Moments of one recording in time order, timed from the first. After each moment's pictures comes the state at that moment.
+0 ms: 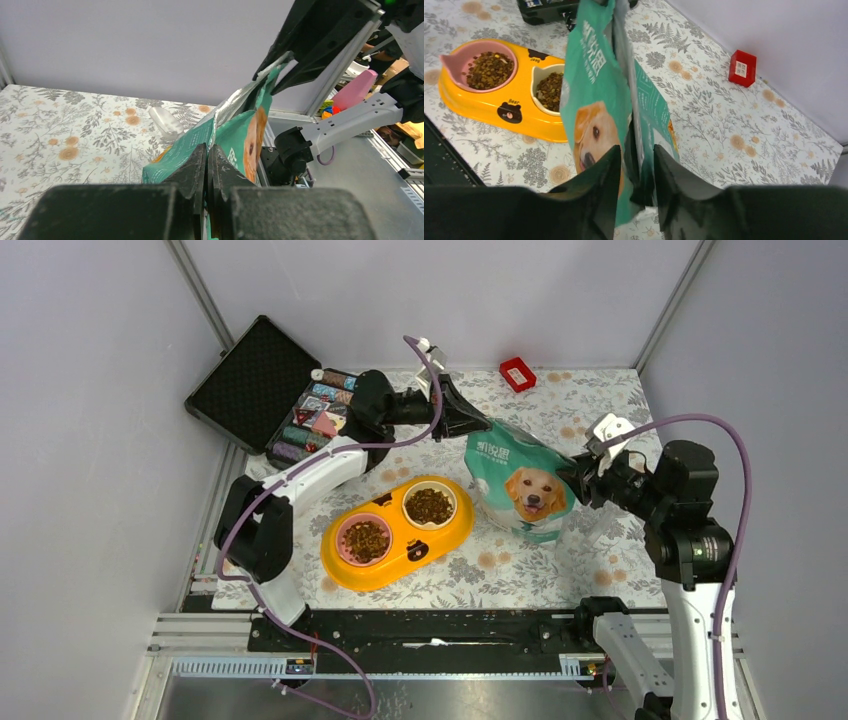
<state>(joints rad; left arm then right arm) -0.59 1.72 1.34 0.74 1.06 -0.53 0.04 0.75 1.18 -0.80 -0.63 -0.43</state>
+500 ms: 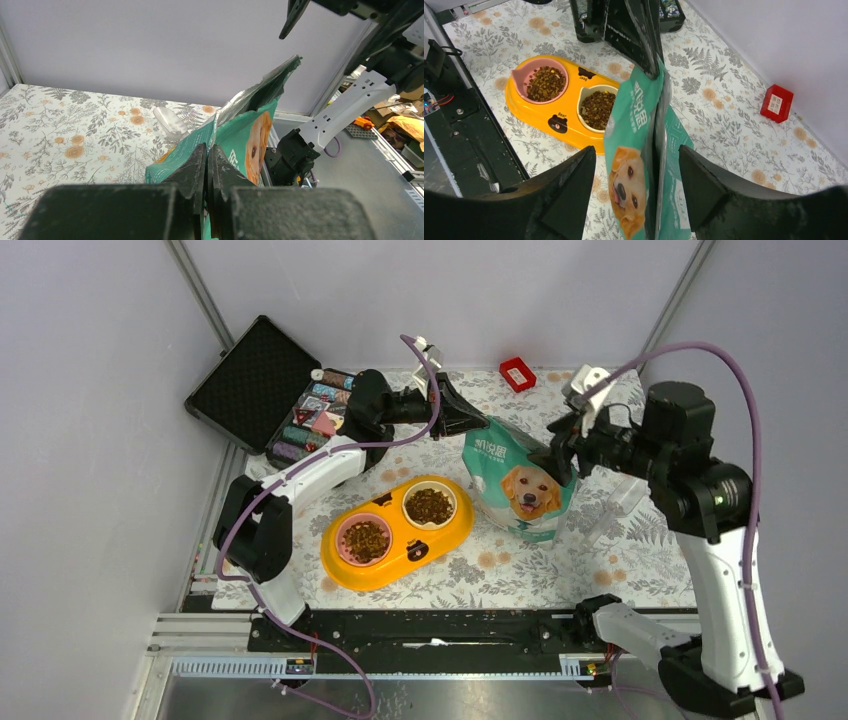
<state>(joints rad) -0.57 1.72 1.33 0.75 1.05 -0.53 0.25 1.01 1.58 -0.98 -0.59 -0.37</state>
